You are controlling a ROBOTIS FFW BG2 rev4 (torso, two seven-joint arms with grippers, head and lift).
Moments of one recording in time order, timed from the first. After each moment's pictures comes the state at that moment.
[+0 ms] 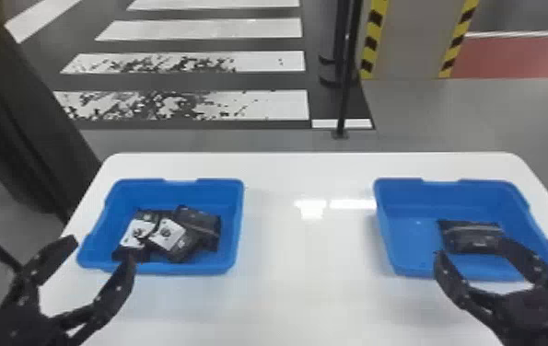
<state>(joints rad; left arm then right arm) 0.75 0.11 0.36 -2.14 0.22 -0.13 -0.49 0.54 -0.04 -0.19 -2.03 -0.07 0.08 0.37</state>
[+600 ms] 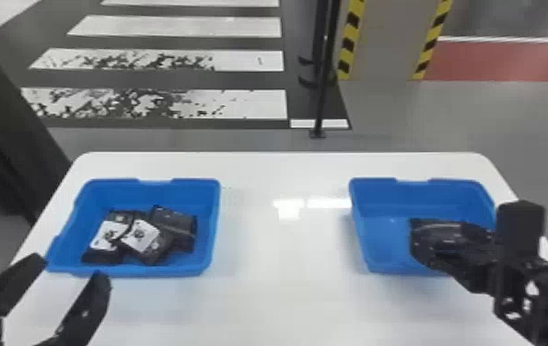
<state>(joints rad) 0.91 0.12 0.26 -2.22 0.40 -0.27 -0.46 0.21 -0.10 -0.22 -1.88 0.09 0.56 0.45</state>
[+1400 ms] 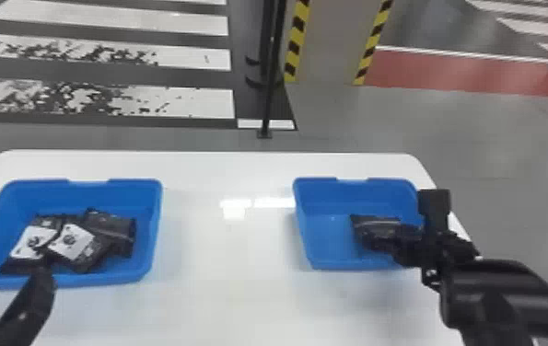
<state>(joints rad) 0.88 0.14 0.20 -2.24 0.45 -0.23 -0.45 -0.07 -0.13 -0.27 -1.48 0.18 0.63 0.43</state>
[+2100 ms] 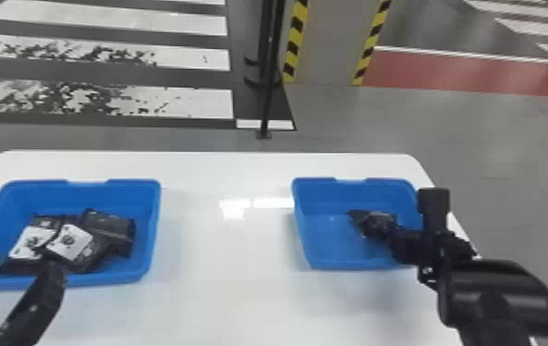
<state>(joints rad) 0.85 0.16 0.18 -2.22 0.47 -0.21 -0.45 -0.09 -0.14 -0.27 -1.43 0.14 0.61 0.42</state>
